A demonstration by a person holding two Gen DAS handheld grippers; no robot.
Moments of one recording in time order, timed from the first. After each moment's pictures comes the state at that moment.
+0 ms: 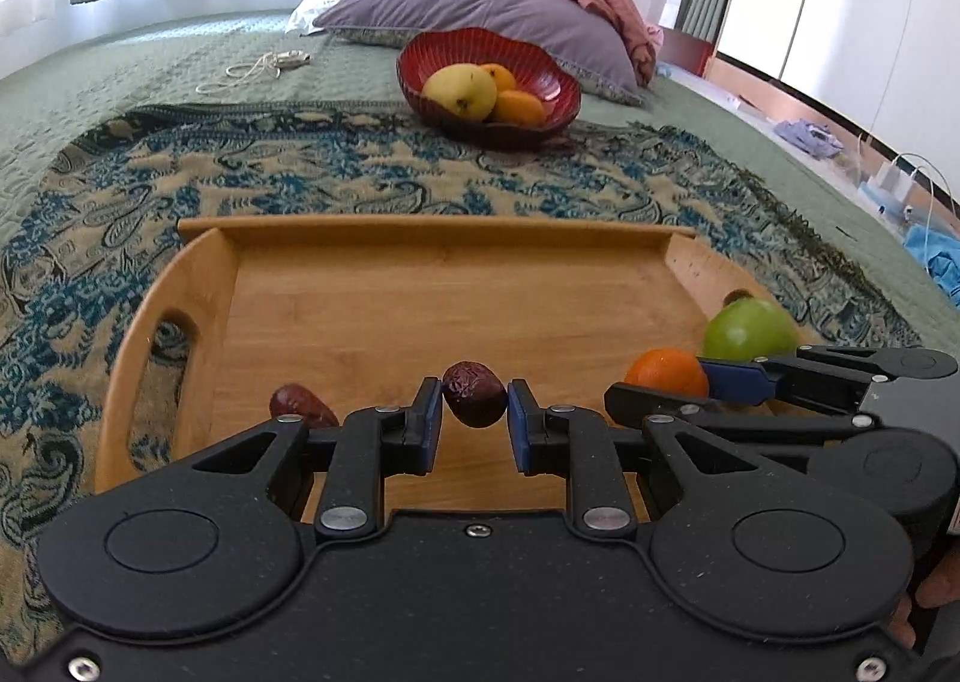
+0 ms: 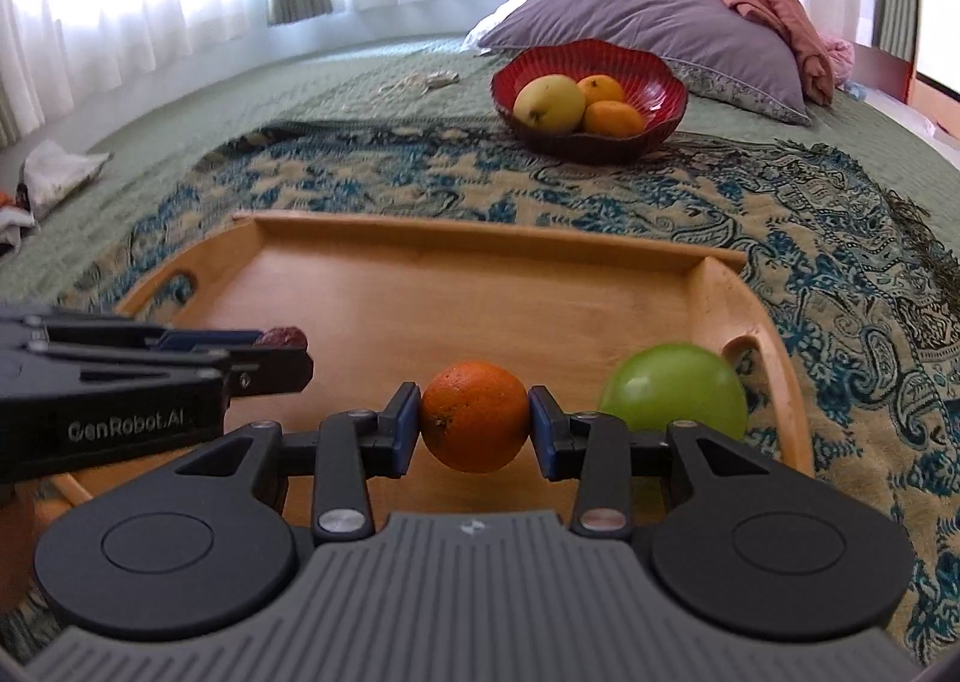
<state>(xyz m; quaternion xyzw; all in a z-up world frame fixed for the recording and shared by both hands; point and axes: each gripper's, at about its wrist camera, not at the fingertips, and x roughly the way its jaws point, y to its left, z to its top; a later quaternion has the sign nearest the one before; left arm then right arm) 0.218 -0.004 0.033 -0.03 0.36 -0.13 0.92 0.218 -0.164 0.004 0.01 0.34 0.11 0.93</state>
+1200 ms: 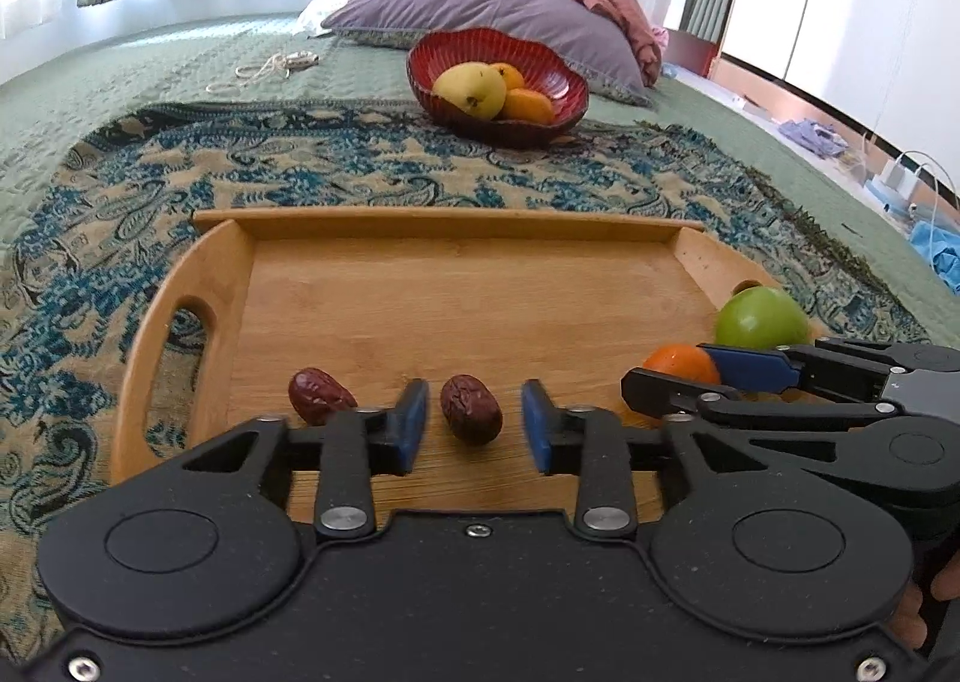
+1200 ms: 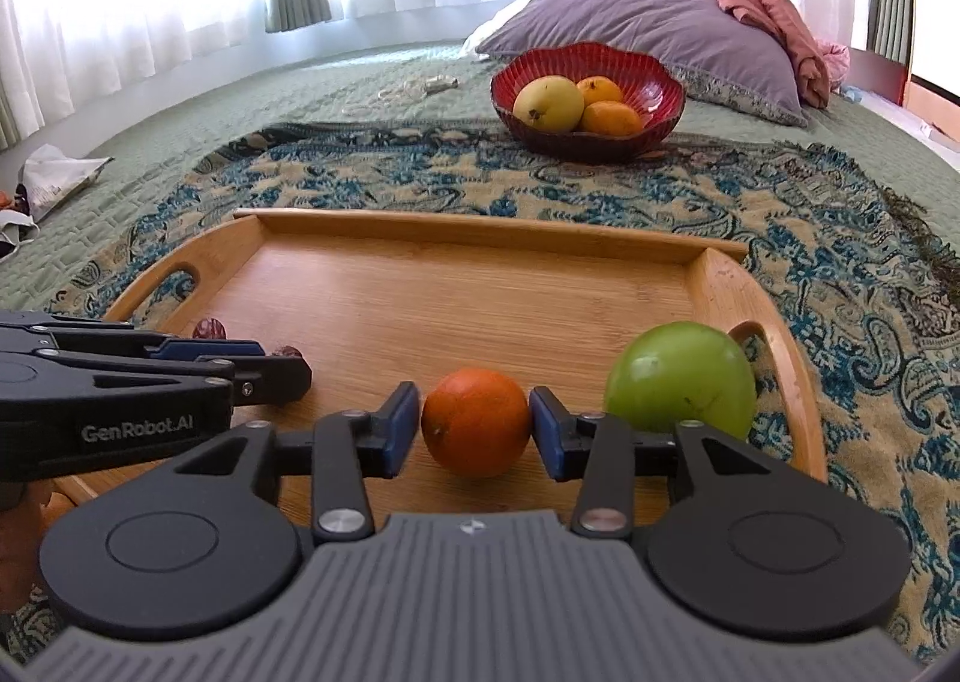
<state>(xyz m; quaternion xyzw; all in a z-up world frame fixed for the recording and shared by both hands) 0.209 0.002 0.033 -0.03 0.35 -0.13 0.93 0.211 -0.167 0.000 0.02 0.32 0.11 0.94</state>
